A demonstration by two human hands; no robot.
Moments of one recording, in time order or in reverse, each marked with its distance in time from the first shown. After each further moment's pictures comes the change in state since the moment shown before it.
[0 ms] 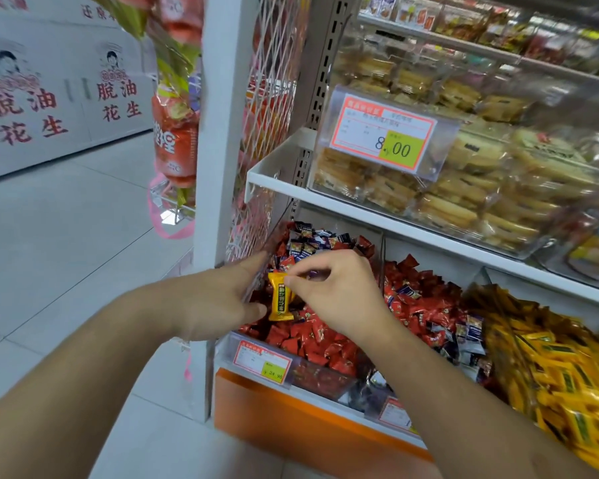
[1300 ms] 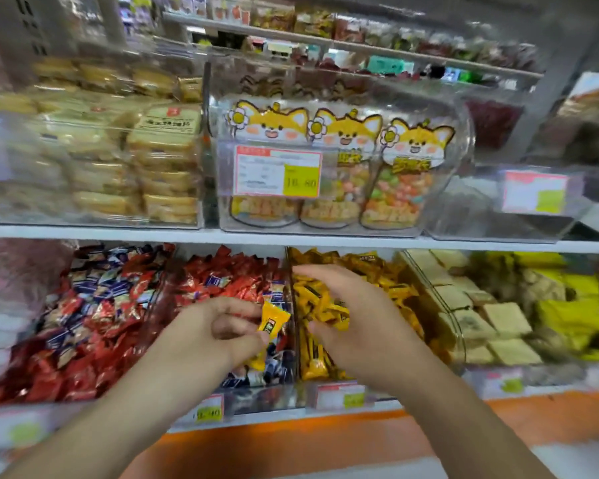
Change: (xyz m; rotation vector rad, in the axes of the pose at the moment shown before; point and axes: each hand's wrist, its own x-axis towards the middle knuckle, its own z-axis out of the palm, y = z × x) left_hand 0.033 0.241 0.155 -0.663 0.038 0.100; right_hand -0.182 0.116 -0.235 -0.243 0.085 0.144
